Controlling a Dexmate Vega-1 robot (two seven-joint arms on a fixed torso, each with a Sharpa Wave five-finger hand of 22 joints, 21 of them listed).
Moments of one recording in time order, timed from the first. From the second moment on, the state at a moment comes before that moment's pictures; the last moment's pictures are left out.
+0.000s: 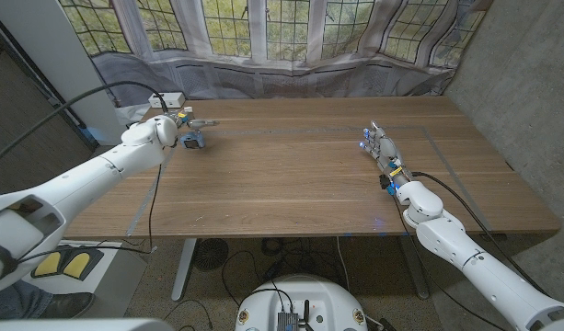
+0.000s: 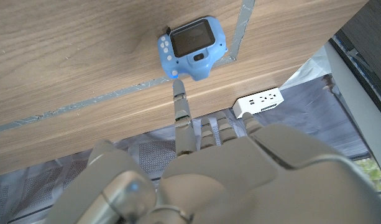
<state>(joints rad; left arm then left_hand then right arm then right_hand) 0.42 0.87 0.76 -1.44 0.43 0.48 -0.16 0.14 0.04 0.01 0.00 0.25 0.71 0.07 0.22 0.18 0.04 -0.01 0.22 0.20 0.02 0.07 0.20 0.18 -0.16 0.21 0.20 0.18 -1.00 -0.56 -0.37 -1.48 0.59 0.30 -0.08 0.20 0.07 0.15 -0.10 0.19 0.19 0.10 0.20 0.18 0.11 0.14 0.20 0.19 0.00 0.11 0.21 0.22 0.24 0.04 0.20 0.17</state>
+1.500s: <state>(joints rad) 0.44 0.88 0.76 -1.45 0.42 0.52 -0.15 0.16 0.06 0.02 -0.01 0.25 0.73 0.07 0.22 0.18 0.05 -0.01 0.22 0.20 0.04 0.07 0.20 0.18 -0.15 0.21 0.21 0.18 -1.00 -0.55 -0.37 -1.48 0.59 0.30 -0.08 0.20 0.06 0.15 -0.10 0.19 0.19 0.10 0.20 0.18 0.11 0.14 0.20 0.19 0.00 0.11 0.21 0.22 0.24 0.04 0.20 0.17</state>
